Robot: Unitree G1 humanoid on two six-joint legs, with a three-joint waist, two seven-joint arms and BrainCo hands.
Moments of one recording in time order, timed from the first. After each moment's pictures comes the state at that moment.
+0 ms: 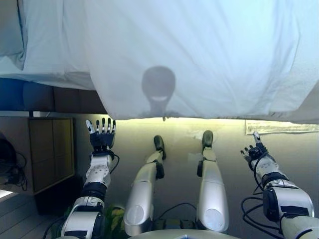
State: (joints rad) left arm -0.36 0.24 0.07 0.73 -1.71 -0.12 -0.17; right arm -0.54 -0.49 -0.17 1.28 1.13 0.09 -0.09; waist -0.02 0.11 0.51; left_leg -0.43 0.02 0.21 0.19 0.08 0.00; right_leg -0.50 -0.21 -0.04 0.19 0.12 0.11
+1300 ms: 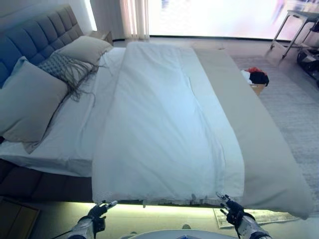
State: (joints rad) left arm -0.04 0.26 -0.16 1.28 -0.41 -0.09 -0.16; right arm -0.05 -0.26 0.05 1.25 0.60 -0.05 0.14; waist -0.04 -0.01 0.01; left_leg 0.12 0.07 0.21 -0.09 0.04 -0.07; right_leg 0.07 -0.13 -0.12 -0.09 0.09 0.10
